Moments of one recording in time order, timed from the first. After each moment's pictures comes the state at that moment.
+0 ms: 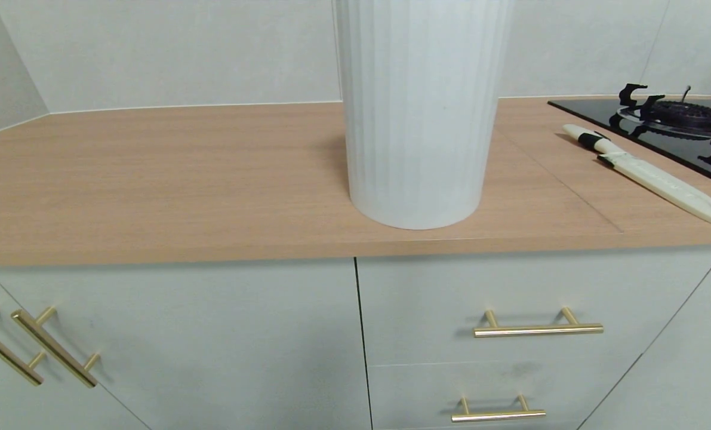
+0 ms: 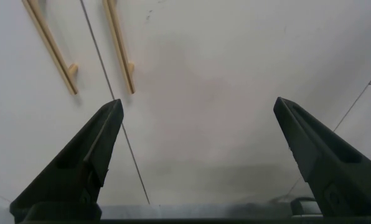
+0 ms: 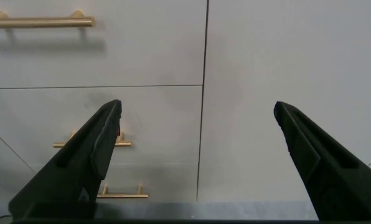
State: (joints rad) left arm 0.00 0.00 0.00 0.00 0.01 0.00; right arm 0.00 0.00 0.00 0.00 0.01 -0.01
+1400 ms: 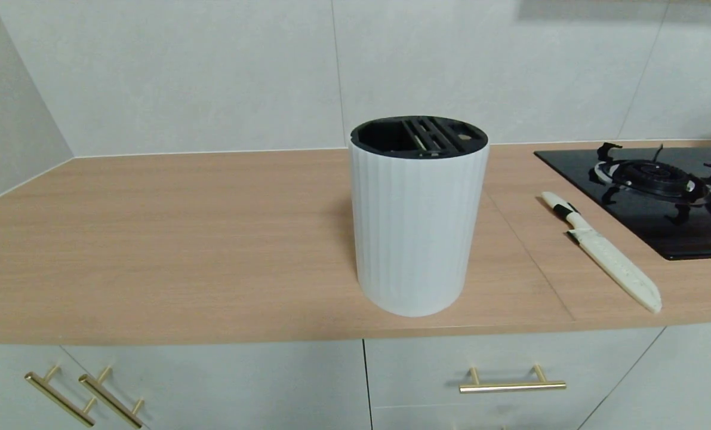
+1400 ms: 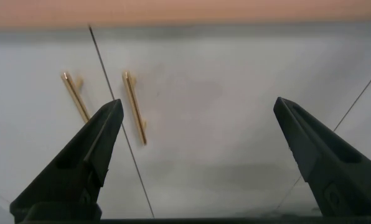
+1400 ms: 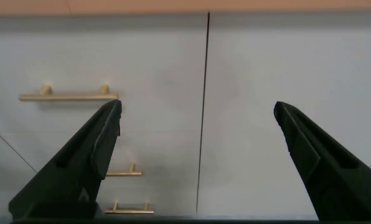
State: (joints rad) left arm 0.00 0.00 0.00 0.00 0.01 0.00; right arm 0.00 0.00 0.00 0.00 0.01 -0.01
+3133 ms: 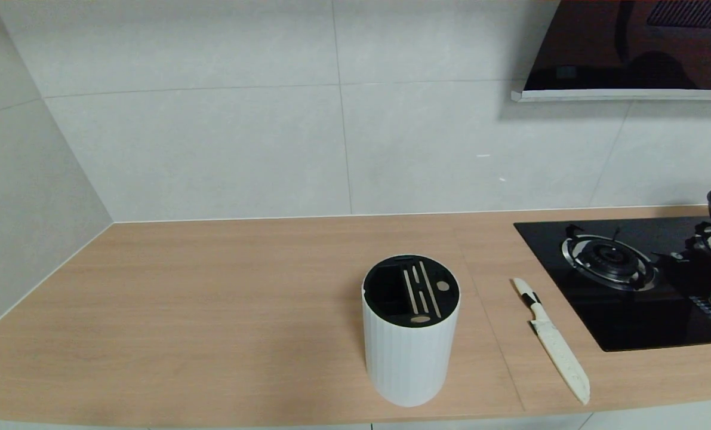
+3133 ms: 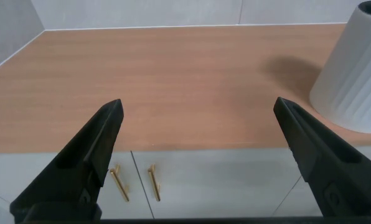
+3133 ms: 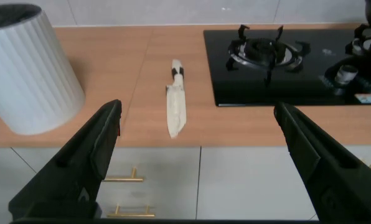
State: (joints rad) left arm 0.00 0.00 0.00 0.00 0.01 0.00; right arm 0.00 0.00 0.00 0.00 0.01 -0.01
